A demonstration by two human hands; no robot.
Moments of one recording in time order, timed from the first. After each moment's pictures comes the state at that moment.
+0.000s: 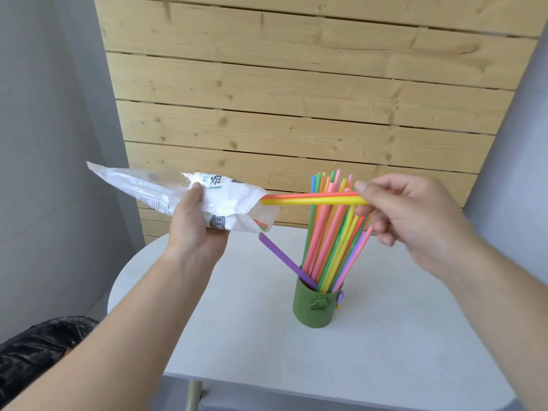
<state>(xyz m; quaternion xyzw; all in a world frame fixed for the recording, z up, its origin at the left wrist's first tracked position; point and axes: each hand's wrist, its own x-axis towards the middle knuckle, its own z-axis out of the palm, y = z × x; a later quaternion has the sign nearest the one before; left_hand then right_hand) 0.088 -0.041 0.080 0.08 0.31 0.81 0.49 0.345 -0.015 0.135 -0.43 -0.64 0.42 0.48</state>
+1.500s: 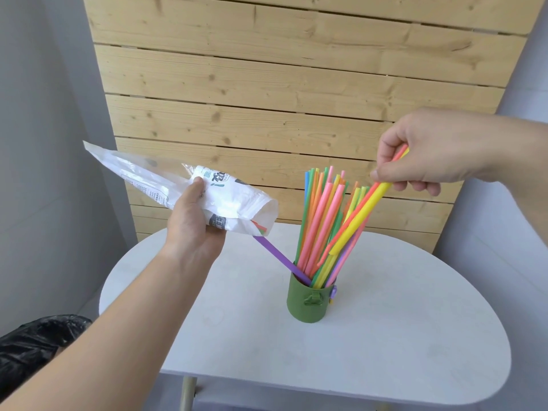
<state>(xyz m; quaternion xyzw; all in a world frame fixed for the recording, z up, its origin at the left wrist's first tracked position) 0.093 -0.038 0.076 0.13 0.33 0.80 0.48 0.362 0.000 0.229 -0.51 -0.84 0.10 0.12</state>
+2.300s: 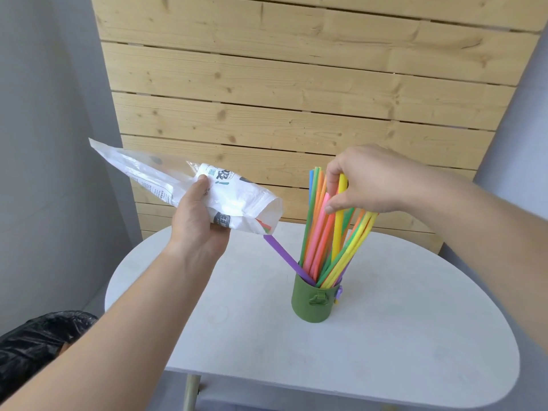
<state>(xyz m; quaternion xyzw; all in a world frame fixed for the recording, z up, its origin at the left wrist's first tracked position) 0.093 -0.041 0.078 0.13 0.32 0.80 0.48 0.308 0.019 0.178 -0.46 -0.88 -0.07 0.06</state>
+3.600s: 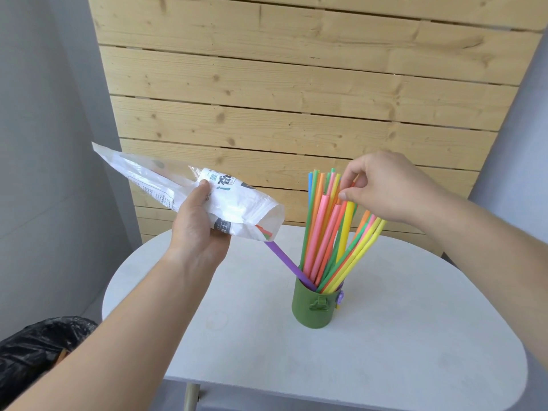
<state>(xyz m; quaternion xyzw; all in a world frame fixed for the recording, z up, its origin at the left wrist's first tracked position) 0.092 -0.035 0.071 0.14 0.32 0.80 0.49 0.330 0.037 0.156 -0.52 -0.83 0.02 0.20</state>
